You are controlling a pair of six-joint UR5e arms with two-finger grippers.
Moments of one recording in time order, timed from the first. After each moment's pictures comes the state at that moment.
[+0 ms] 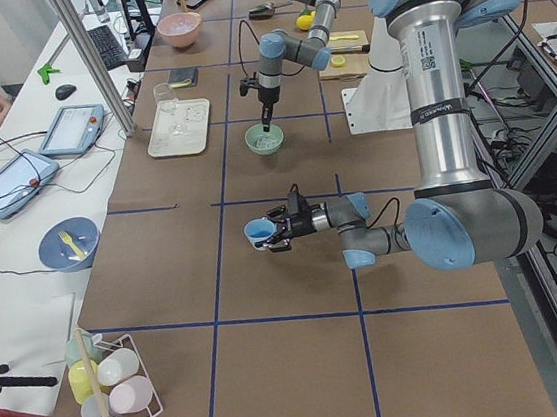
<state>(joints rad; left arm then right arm) -0.30 -1.37 -1.47 -2.99 -0.55 -1.18 0.41 -0.59 1.30 -1.30 1.74 1.51</state>
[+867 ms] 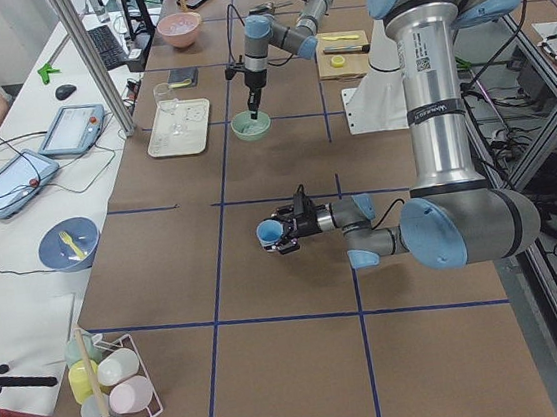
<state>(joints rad) -0.26 -1.37 -1.47 -3.00 -0.56 -1.17 0.50 -0.61 1.38 -1.32 1.84 1.50</state>
